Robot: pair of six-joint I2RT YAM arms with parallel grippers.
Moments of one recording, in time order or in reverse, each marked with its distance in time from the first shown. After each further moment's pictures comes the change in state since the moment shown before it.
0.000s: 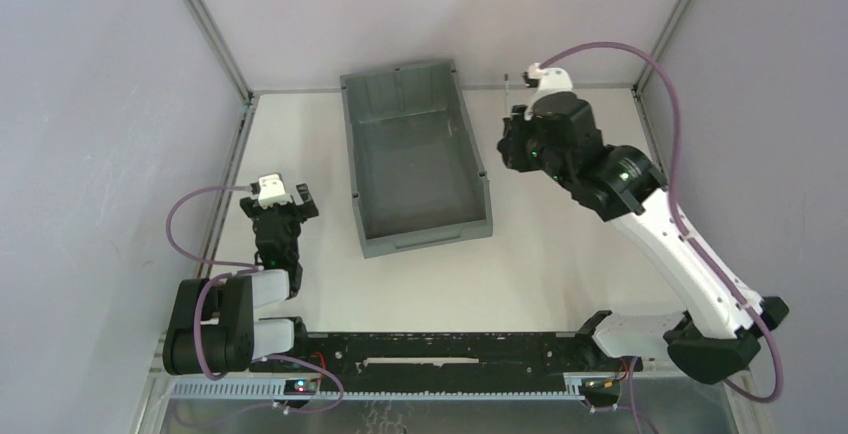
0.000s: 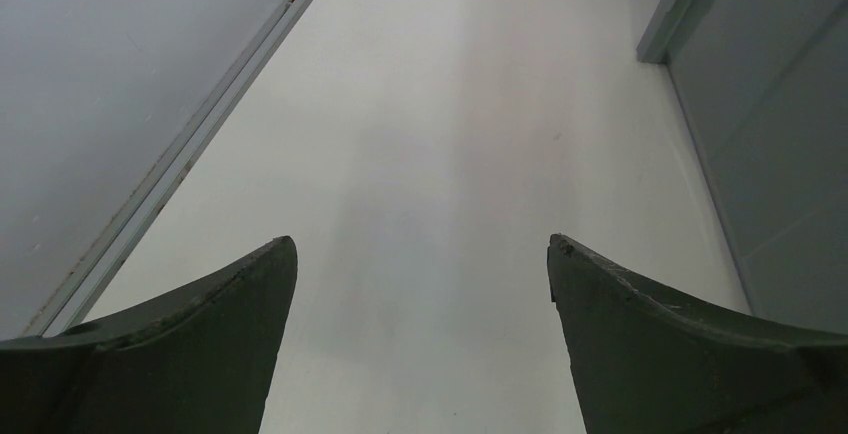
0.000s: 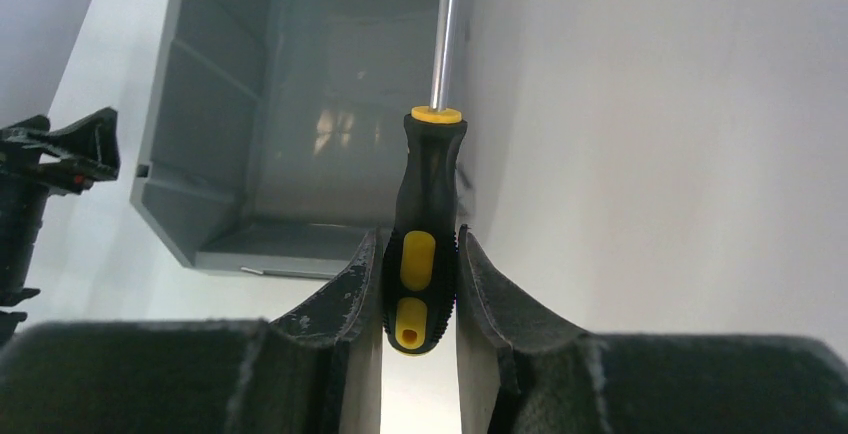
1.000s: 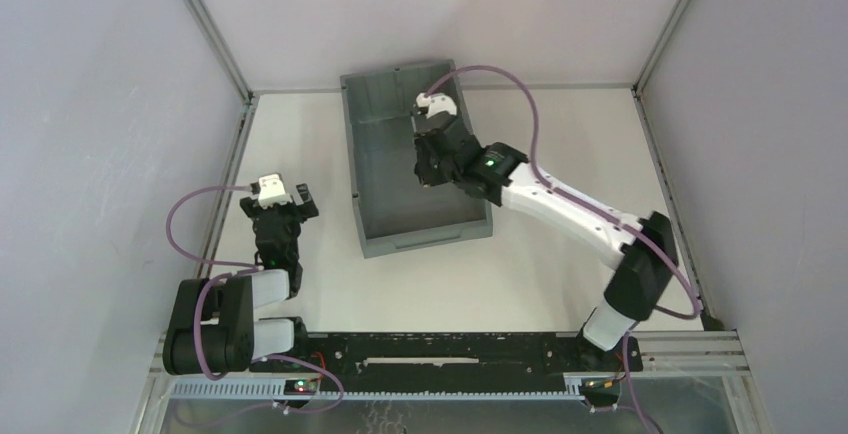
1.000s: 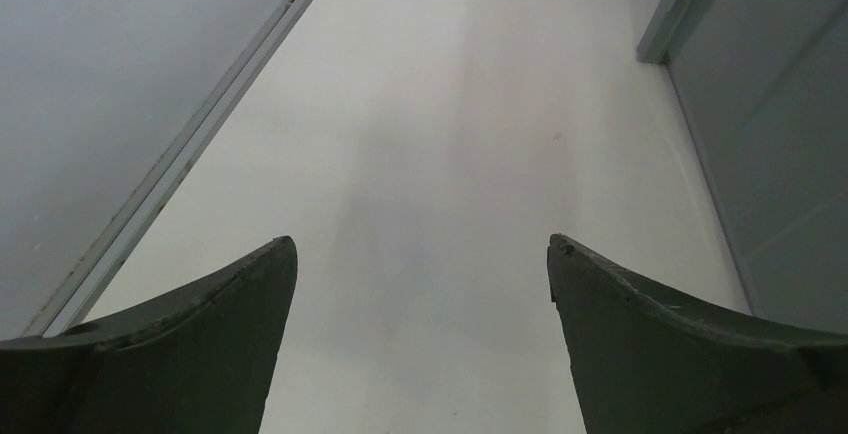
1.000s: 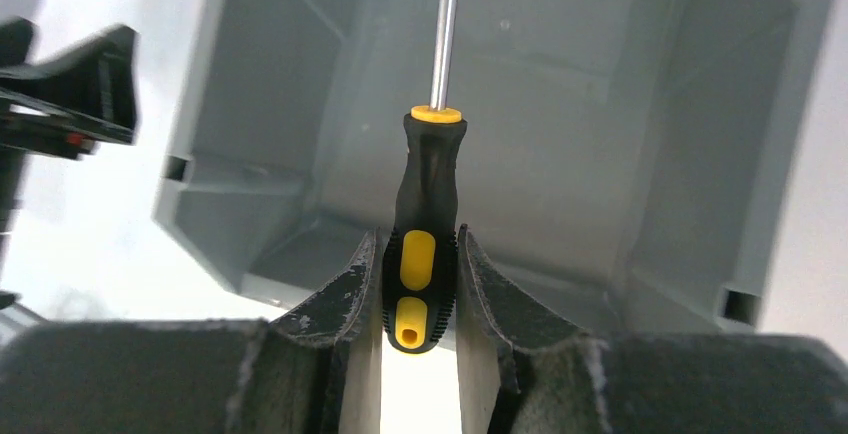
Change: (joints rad) left arm 0.000 0.000 0.000 0.000 0.000 0.000; right arm 0.212 0.415 -0.003 0.299 -0.031 0.060
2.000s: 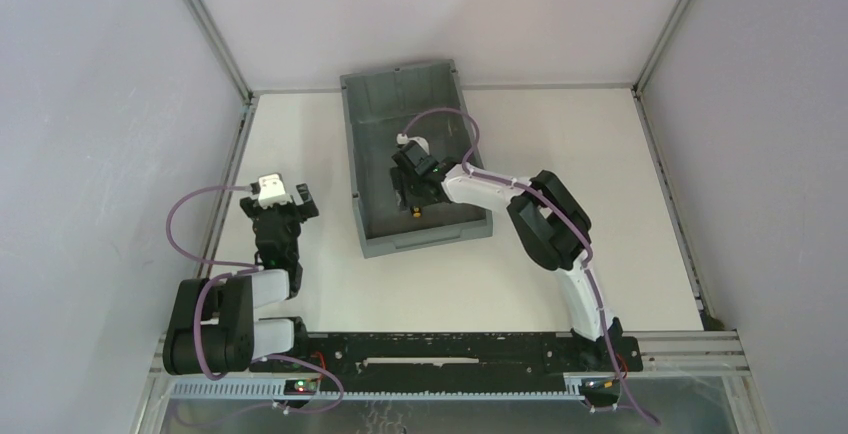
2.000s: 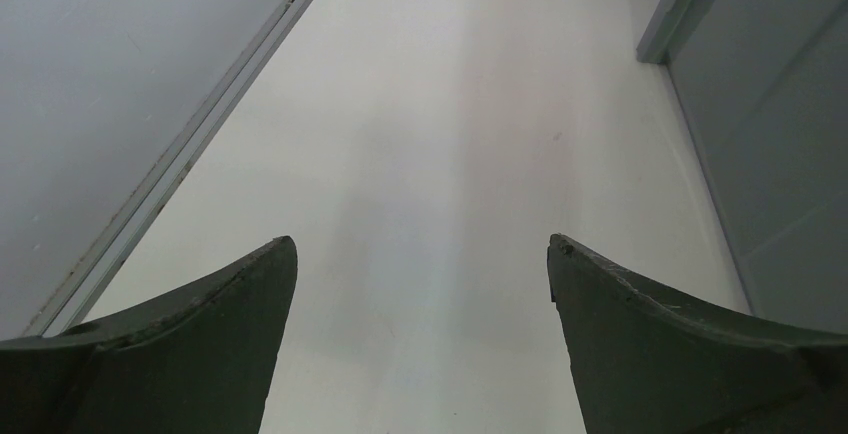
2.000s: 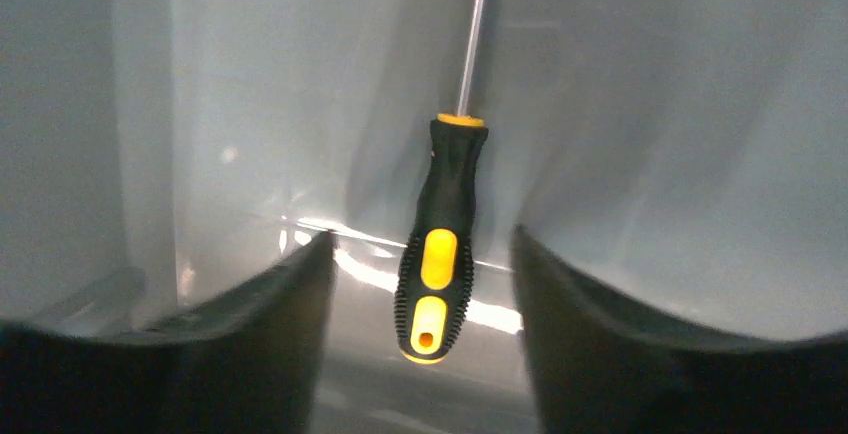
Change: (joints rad) left arm 0.000 0.000 0.000 0.000 0.000 0.000; right arm -0.076 0.552 0.042 0.166 -0.149 0.064
